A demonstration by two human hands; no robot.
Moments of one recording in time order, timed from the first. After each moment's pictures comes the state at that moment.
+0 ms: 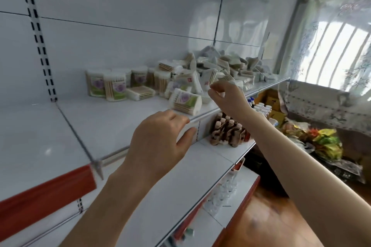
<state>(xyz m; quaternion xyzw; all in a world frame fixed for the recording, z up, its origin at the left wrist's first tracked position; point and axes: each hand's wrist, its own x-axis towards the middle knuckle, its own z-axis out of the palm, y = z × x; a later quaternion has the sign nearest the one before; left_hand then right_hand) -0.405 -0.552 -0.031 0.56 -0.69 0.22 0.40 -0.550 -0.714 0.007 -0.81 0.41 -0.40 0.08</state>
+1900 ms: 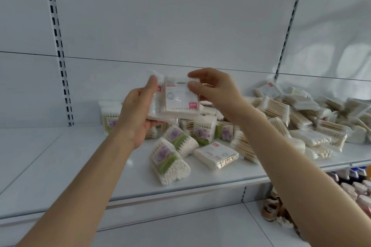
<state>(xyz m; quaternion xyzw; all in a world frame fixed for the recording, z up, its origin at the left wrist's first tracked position) -0.404 -0.728 0.052 0.53 -0.27 -0.15 0.79 -0.495 -0.867 0.089 -0.80 0.01 -0.36 0.49</state>
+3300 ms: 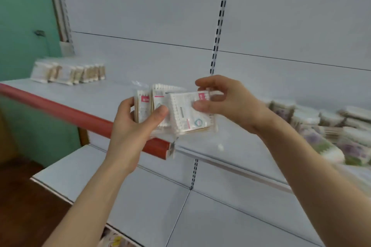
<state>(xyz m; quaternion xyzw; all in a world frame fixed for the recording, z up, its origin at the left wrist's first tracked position) -0.425 -0.484 -0.005 0.60 -0.10 0.20 0.77 -0.419 -0.670 0.061 -0.82 -0.21 -0.11 0.52</state>
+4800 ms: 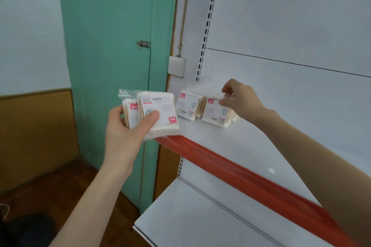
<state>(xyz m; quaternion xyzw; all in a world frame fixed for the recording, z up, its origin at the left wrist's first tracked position) -0.170 0.008 -0.031 0.58 0.01 0.31 0.76 -0.057 -0.214 0.045 -0.94 -0.16 -0.22 0.20</state>
